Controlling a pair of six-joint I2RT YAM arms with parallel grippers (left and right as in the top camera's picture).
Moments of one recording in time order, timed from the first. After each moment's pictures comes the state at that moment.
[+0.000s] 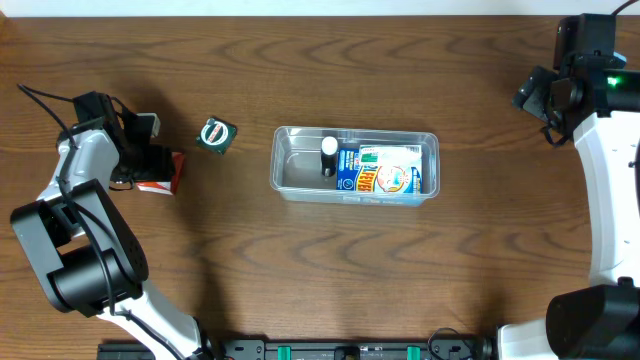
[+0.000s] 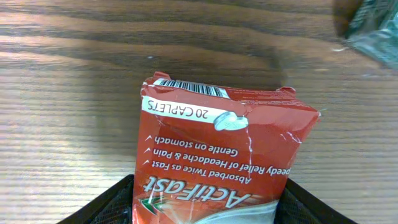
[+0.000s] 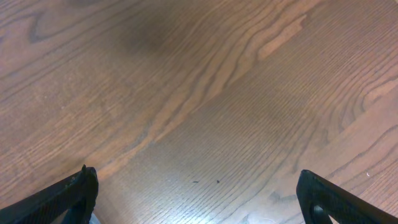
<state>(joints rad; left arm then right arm) 0.39 1.93 1.27 -0.70 0.12 0.37 -0.07 1.64 1.64 -1.11 0.35 0.54</state>
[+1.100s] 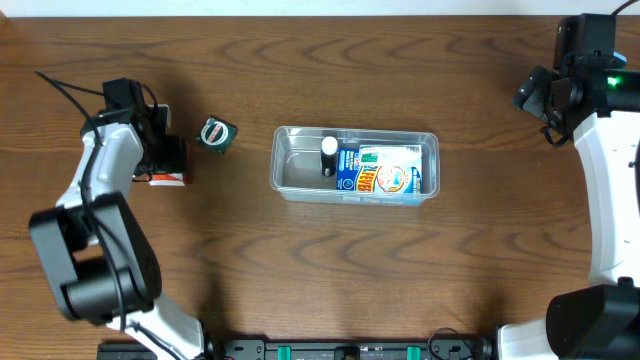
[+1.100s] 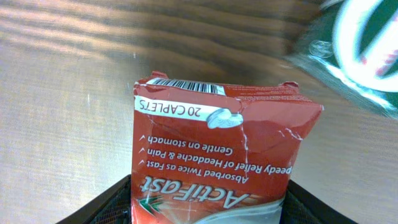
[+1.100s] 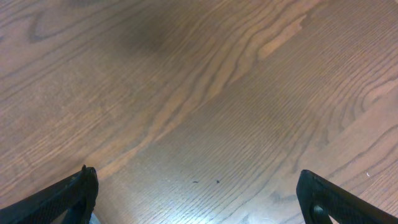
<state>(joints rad) 0.24 1.82 1.27 -0.77 -0.01 0.13 -0.07 1.64 1.64 -1.11 0.35 0.54</state>
